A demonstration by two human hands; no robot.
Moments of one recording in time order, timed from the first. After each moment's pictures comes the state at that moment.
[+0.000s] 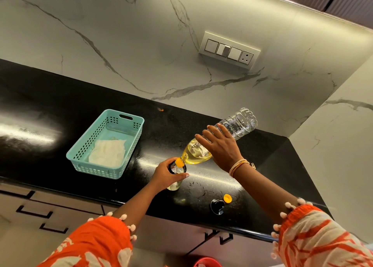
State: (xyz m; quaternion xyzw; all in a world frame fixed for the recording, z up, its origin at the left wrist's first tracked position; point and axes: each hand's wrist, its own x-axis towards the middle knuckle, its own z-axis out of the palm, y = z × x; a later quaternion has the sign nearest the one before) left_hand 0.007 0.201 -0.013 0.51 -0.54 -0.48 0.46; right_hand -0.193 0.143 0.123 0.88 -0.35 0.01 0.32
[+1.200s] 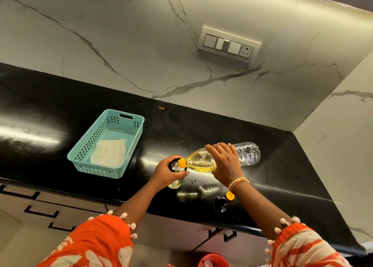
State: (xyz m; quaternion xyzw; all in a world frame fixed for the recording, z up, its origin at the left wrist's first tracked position) left_hand 0.007 0.198 -0.012 0.52 -0.54 -0.47 0.46; right_hand -0.215 0.165 0.064 0.85 -0.50 0.11 0.14
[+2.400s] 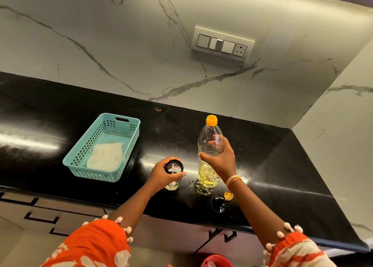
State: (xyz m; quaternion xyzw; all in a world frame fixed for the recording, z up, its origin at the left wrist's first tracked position) left_hand 0.007 0.195 -0.016 0.54 -0.53 -0.46 0.46; right_hand -0.198 0.172 0.082 0.63 -0.56 0.46 -0.29
